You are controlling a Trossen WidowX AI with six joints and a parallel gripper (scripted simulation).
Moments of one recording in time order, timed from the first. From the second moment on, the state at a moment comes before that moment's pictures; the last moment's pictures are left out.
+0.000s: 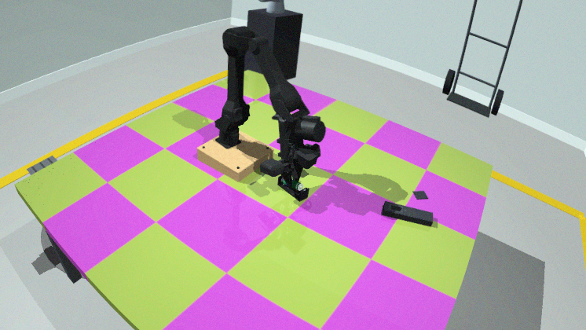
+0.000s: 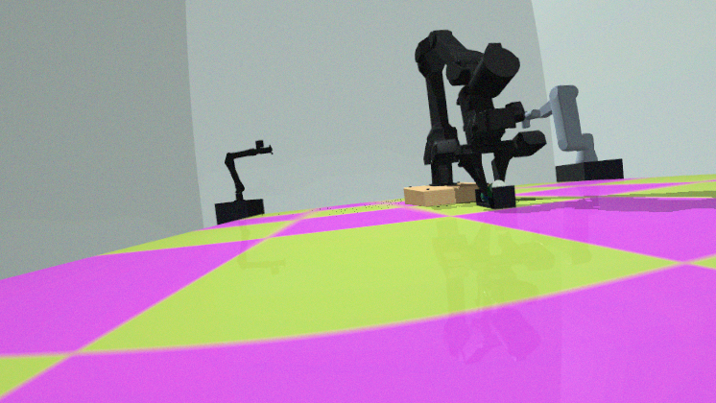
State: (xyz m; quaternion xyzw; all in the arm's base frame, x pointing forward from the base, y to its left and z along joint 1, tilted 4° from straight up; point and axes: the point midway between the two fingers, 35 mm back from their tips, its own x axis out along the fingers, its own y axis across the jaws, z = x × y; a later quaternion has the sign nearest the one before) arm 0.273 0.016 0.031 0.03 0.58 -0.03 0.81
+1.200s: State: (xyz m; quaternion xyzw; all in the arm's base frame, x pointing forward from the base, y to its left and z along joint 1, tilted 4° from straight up) arm 0.280 0.016 0.027 0.04 0.67 -0.03 0.74
